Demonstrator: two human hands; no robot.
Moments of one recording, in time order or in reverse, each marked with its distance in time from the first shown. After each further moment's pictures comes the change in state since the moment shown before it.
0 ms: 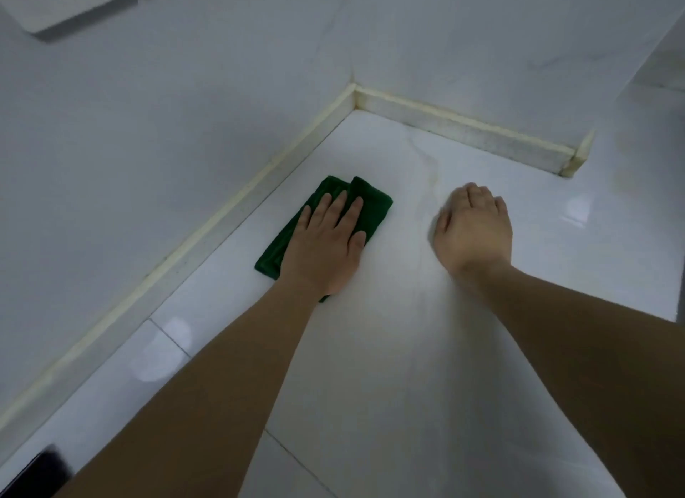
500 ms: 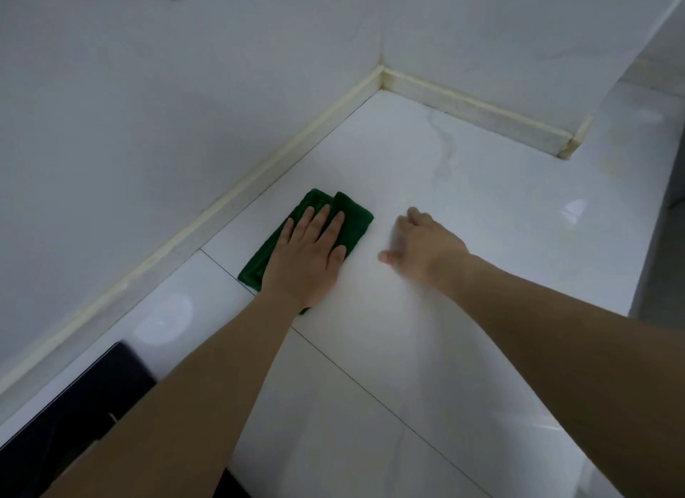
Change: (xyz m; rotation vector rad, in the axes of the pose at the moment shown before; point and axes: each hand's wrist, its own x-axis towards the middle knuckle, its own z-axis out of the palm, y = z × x) left_hand -0.129 -0.029 -0.002 -0.008 0.003 -0.072; right_hand -0.097 -0.071 -0.029 -0.077 -0.466 -0.254
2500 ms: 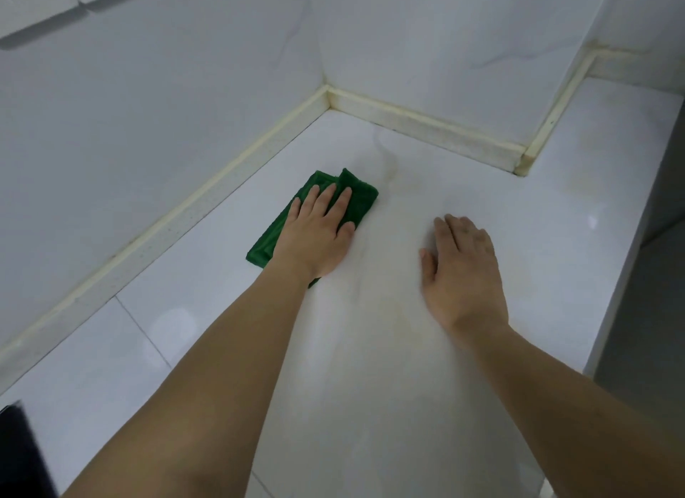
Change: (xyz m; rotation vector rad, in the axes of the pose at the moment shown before) left_hand 0.137 0.106 0.006 -0.003 -0.018 -0.058; right_hand 0.008 0.151 0.025 0.152 0.533 0.051
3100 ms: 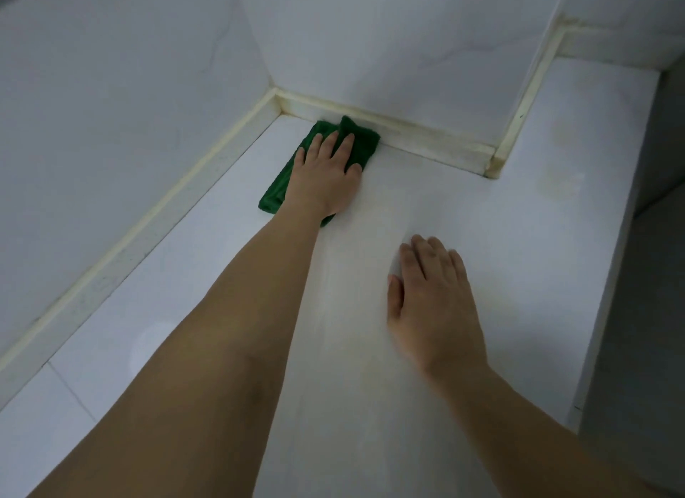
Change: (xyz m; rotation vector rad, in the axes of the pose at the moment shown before) left_hand 0.148 0.049 -0.007 -0.008 0.005 0.037; right_hand 0.007 0.001 0.010 -0.023 0.045 0.052
